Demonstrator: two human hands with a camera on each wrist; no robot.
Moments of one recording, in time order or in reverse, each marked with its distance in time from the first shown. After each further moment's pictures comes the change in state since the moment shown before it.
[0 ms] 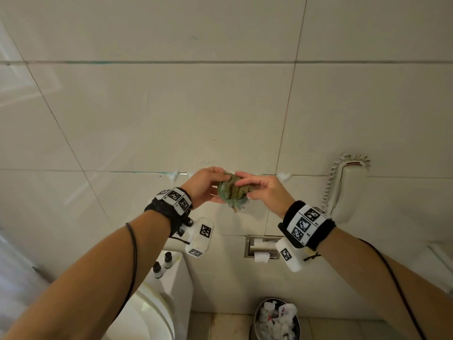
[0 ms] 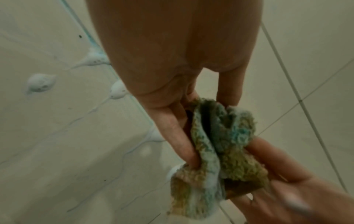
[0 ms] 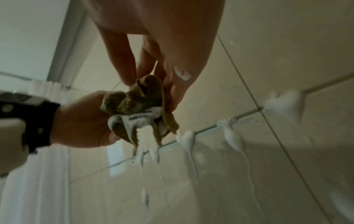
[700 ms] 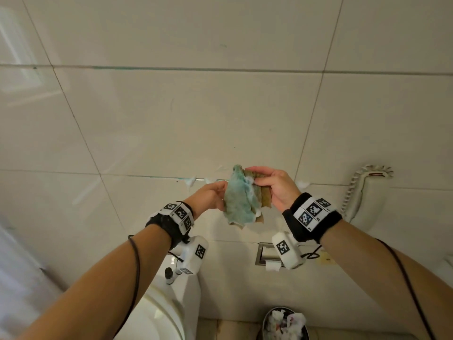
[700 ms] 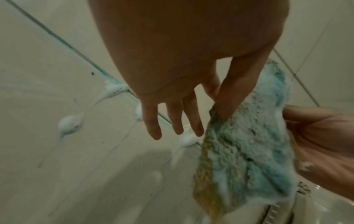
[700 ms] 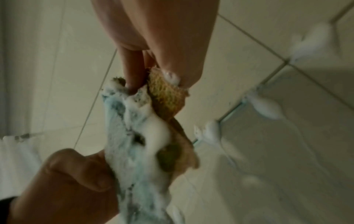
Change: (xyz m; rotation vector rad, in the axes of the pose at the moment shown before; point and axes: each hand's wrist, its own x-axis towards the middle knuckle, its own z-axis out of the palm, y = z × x) left_hand -0.017 -0.013 -0.047 0.185 -0.061 0.016; right_hand 0.044 -0.025 0.028 0.501 0.132 0.215
